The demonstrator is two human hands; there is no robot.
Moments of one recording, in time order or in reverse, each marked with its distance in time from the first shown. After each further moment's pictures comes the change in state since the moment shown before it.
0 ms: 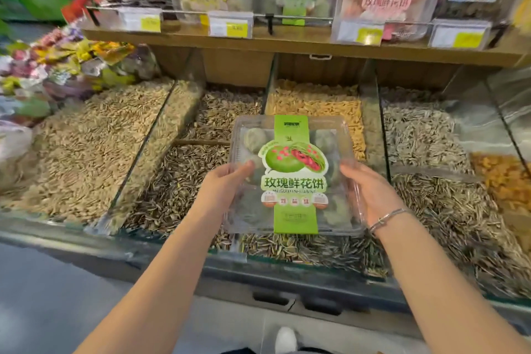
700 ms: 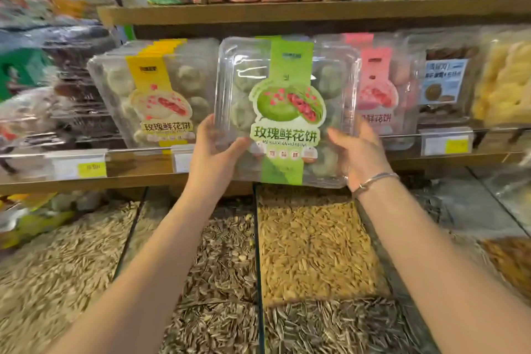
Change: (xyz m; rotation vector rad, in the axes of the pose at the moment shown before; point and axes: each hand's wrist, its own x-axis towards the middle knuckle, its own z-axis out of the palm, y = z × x) left_hand 0.224 0.232 0.012 -0.041 -0.065 0.609; right_hand 0.179 -0.229 0.096 0.207 0.194 -0.531
